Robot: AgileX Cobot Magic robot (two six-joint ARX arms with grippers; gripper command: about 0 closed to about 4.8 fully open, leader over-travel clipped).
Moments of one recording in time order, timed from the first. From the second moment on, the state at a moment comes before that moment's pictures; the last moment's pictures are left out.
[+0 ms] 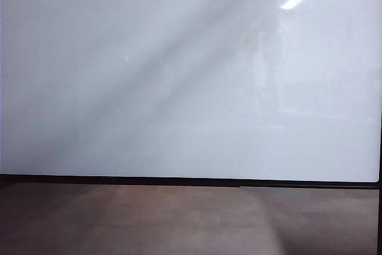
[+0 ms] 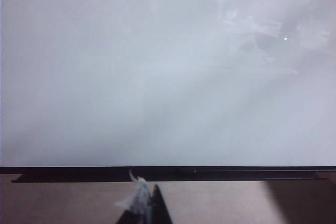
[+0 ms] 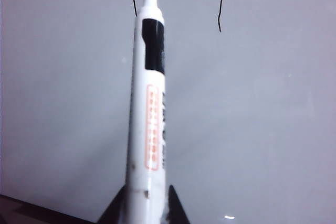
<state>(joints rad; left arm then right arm) 0.02 0.00 0.01 0.11 0.13 -0.04 0.28 0.86 1.05 -0.13 -0.11 0.18</state>
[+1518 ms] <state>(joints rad) 0.02 0.00 0.01 0.09 0.13 -0.04 -0.03 0.02 0.01 0.03 -0.01 0.08</state>
